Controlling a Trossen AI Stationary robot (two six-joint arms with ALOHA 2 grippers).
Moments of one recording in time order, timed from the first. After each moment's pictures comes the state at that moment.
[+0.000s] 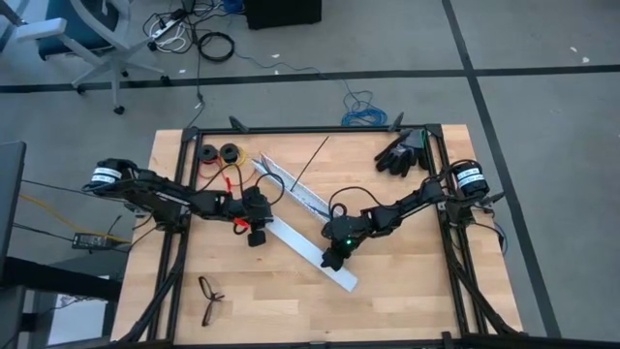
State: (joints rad) left arm -0.03 1.42 0.43 0.07 -0.16 -0.14; right arm 0.20 1.88 0.84 0.37 -0.36 1.04
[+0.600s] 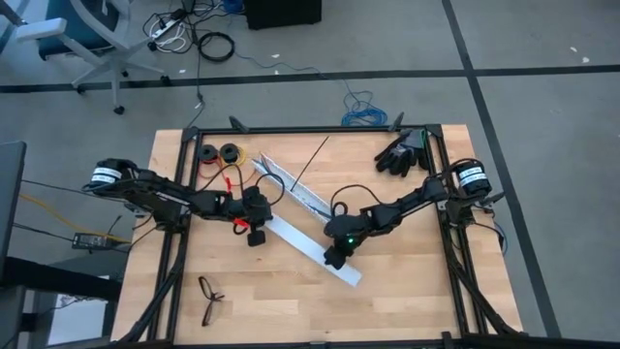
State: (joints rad) left arm -0.03 1.42 0.43 0.05 -0.17 -0.13; right arm 0.19 1.86 0.84 0.21 -0.36 1.01
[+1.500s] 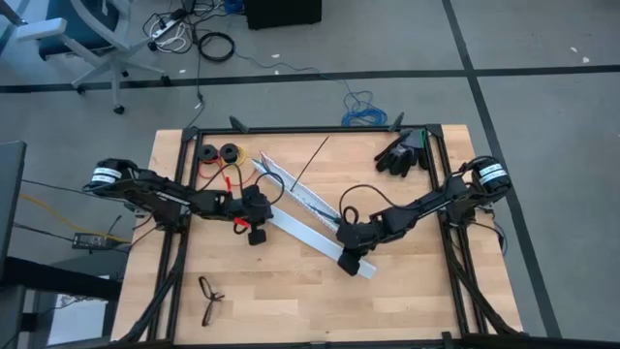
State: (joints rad) left arm -0.03 1.42 0.43 0.07 -0.18 -0.14; right arm 0.28 1.70 0.83 -0.11 -0.08 0.87
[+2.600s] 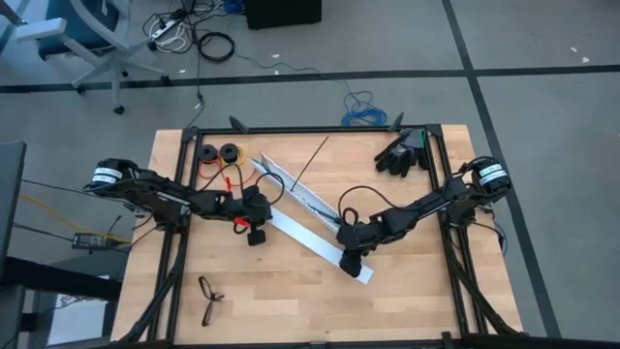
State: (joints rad) left arm -0.03 1.42 0.43 0.07 -0.16 -0.14; right arm 0.29 1.70 0.83 -0.11 -0.09 0.81
